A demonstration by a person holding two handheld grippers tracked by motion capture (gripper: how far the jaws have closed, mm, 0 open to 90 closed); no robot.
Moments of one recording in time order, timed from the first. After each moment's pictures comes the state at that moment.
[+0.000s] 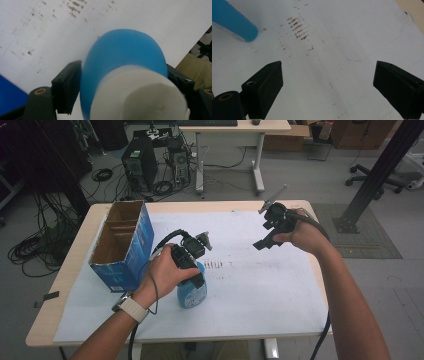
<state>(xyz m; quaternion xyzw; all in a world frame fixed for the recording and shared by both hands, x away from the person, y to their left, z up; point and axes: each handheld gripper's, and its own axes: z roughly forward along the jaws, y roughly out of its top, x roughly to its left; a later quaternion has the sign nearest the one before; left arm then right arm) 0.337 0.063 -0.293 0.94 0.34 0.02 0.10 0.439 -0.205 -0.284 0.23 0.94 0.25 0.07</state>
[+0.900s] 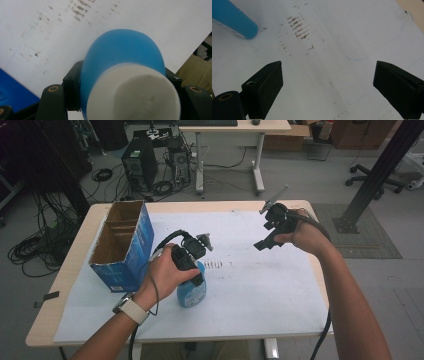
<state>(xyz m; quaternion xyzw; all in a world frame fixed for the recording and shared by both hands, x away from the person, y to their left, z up) 0.333 0.063 -0.285 0.93 0.34 0.05 0.10 0.437 -0.207 -0.283 0.23 0.94 0.25 0.07</state>
